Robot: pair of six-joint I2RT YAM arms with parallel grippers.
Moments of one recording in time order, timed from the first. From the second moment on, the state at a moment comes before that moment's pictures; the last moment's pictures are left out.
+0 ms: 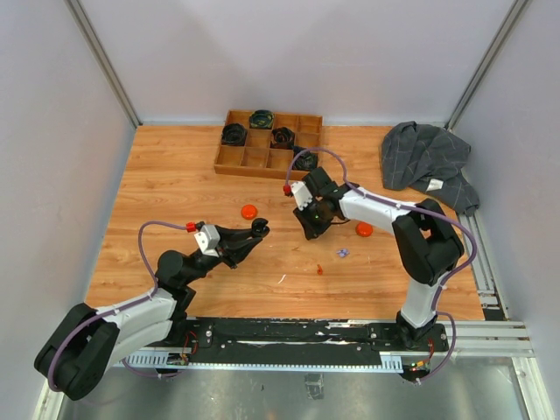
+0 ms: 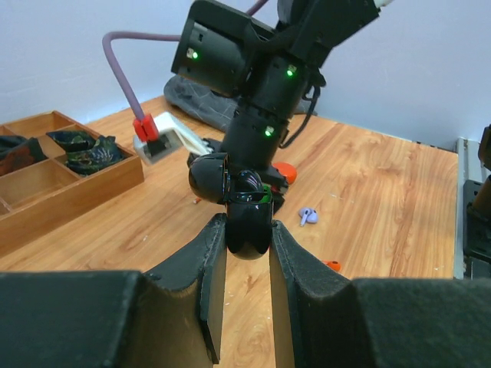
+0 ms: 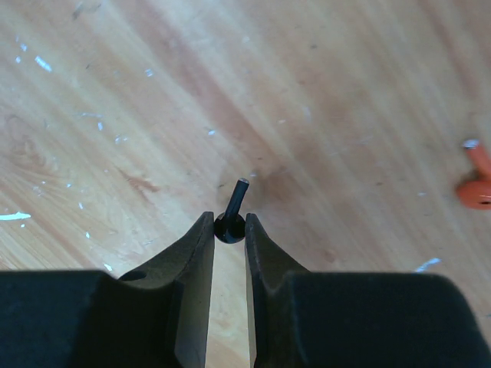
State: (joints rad) left arm -0.52 0.94 0.01 1.22 0.47 -0.18; right arm 0.60 1.82 1.20 -0.52 -0.24 -0.17
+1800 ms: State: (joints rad) left arm -0.52 0.93 0.01 1.22 0.47 -0.18; right arm 0.73 1.80 1.15 -0.52 0.10 -0.16
